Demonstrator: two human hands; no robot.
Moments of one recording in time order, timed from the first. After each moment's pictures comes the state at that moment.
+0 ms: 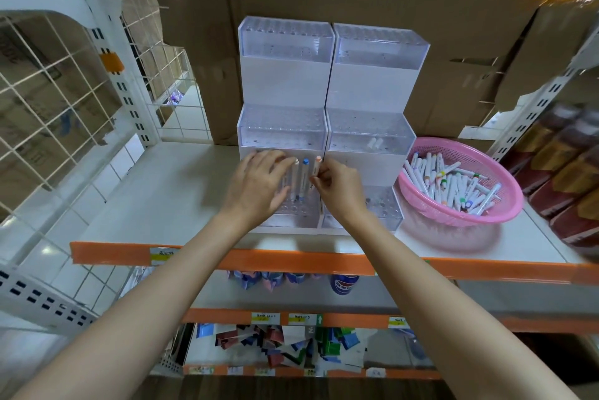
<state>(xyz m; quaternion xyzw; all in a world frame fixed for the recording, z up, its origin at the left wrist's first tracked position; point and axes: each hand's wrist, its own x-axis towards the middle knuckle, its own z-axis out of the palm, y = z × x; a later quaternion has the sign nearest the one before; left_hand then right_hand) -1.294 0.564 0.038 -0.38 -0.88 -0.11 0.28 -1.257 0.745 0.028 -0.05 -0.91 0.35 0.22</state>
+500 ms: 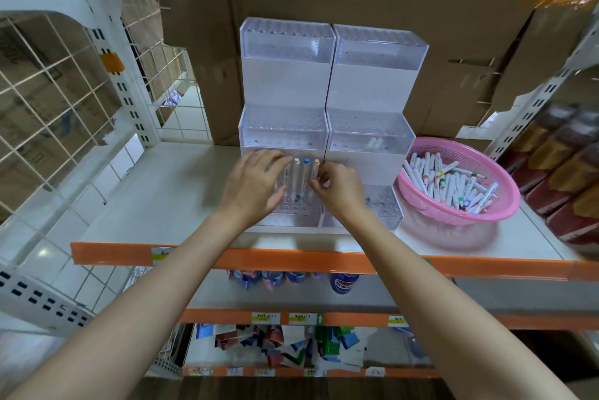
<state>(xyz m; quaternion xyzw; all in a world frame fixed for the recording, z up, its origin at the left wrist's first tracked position) -1.296 0.555 0.041 -0.38 -0.88 -0.12 0.27 -1.255 0.742 0.035 -0.09 -0.94 0.28 0.16</state>
